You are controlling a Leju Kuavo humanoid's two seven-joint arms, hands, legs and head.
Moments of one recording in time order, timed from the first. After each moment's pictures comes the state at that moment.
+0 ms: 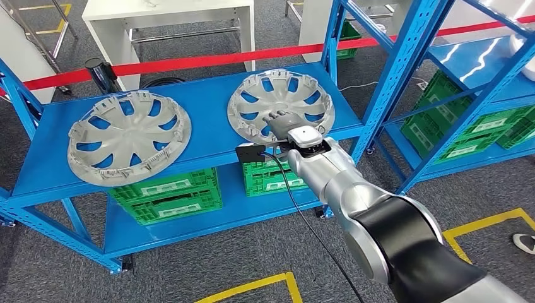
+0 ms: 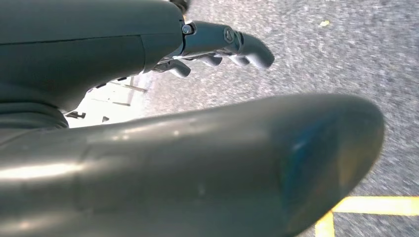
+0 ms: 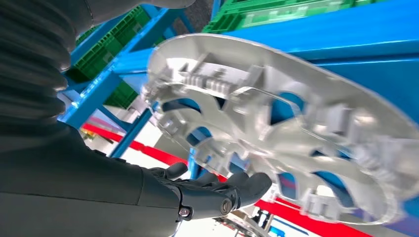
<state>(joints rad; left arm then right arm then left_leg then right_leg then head) -0.09 -0.22 1.04 -0.18 -1.38 0.22 0.29 -1.00 0.18 0.16 -0.25 1.51 0.10 -0.14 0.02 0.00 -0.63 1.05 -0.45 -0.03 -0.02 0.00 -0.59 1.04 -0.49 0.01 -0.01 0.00</state>
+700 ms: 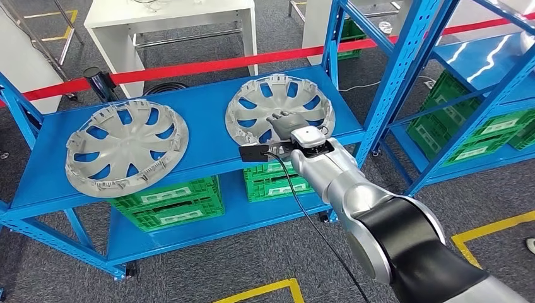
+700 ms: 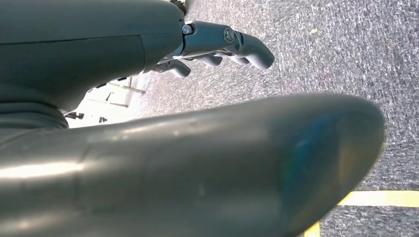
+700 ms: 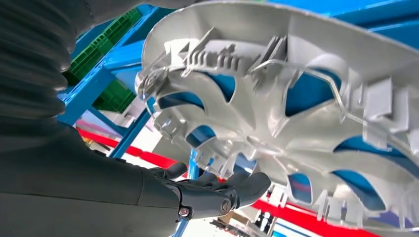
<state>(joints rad) -0.09 -0.22 1.04 -0.18 -1.38 0.22 0.29 -0.99 0.18 0.16 -0.25 1.51 0.10 -0.14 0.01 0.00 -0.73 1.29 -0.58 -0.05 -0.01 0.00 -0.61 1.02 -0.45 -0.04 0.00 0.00</state>
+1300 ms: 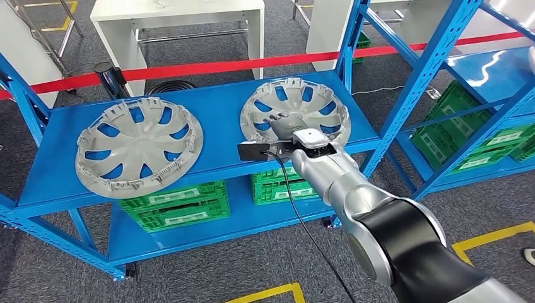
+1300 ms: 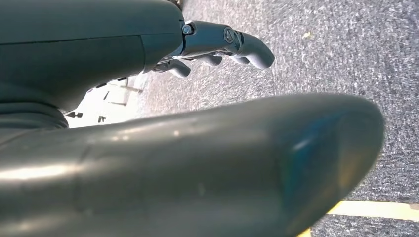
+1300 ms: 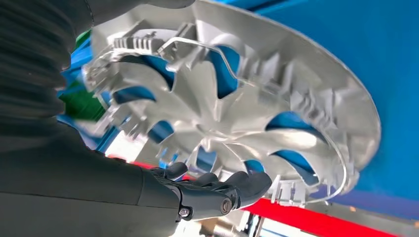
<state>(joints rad) -0.09 -0.22 1.04 -0.18 -1.37 0.21 0.28 -0.99 0.16 0.15 -0.25 1.38 0.09 -0.18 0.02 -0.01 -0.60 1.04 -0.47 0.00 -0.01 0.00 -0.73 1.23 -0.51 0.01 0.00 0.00</state>
